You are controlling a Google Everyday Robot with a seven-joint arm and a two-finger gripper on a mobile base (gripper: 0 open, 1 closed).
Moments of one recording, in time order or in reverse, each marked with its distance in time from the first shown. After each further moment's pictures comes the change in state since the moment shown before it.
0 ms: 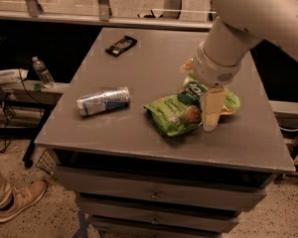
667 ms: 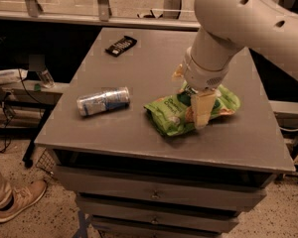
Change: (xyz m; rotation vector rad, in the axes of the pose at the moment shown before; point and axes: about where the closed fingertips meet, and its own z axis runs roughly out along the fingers) arm -0.017 -0.008 0.015 0.016 0.037 -0.093
